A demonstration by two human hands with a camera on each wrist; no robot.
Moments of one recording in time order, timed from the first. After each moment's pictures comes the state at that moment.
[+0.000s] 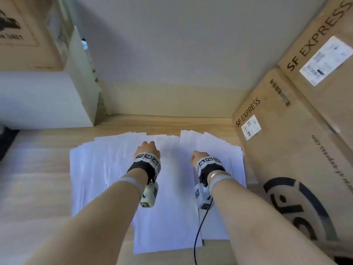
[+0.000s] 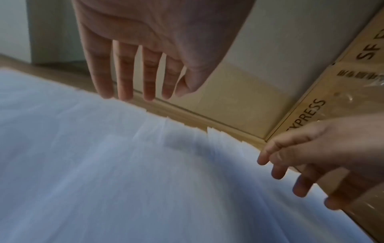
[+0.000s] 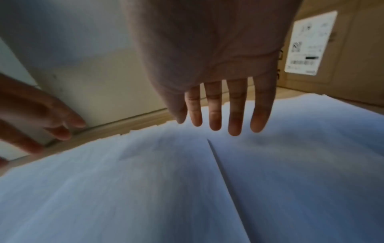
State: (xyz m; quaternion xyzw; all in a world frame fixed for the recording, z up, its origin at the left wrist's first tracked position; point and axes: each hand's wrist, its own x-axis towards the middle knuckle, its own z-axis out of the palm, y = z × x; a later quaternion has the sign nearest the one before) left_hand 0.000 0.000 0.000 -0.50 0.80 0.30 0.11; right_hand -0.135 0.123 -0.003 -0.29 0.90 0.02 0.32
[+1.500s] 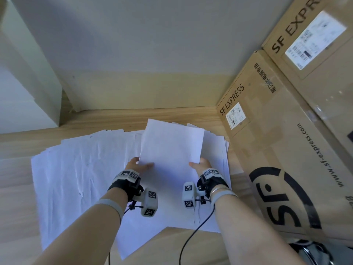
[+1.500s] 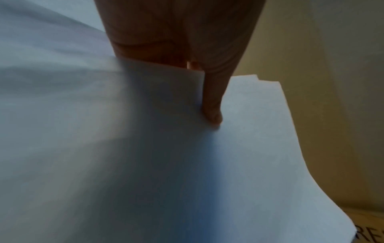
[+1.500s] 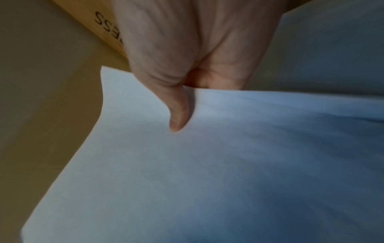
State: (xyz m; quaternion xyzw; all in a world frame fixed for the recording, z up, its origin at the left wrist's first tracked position) left_hand -0.004 0.023 -0.056 -0.55 0.57 0.61 0.07; right_hand -0.162 0.188 -0.037 -0.04 0.86 -0.33 0.39
